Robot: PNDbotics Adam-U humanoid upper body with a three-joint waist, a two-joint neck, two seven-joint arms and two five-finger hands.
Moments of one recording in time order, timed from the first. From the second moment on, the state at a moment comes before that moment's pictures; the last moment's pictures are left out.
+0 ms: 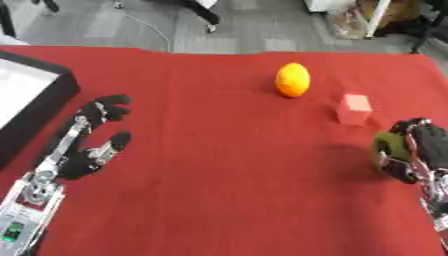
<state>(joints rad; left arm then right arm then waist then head) -0.21 0.22 -0.18 -1.71 -0.32 -0.15 -0.15 -0.21 -0.55 0.10 -1.56 0.93 0.28 -0.11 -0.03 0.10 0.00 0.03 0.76</state>
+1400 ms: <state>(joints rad) -0.37 0.17 -0.25 -1.52 -0.40 -0.19 -0.19 -0.58 -0.19 0.35 -1.96 0.61 0.28 0.02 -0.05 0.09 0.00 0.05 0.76</state>
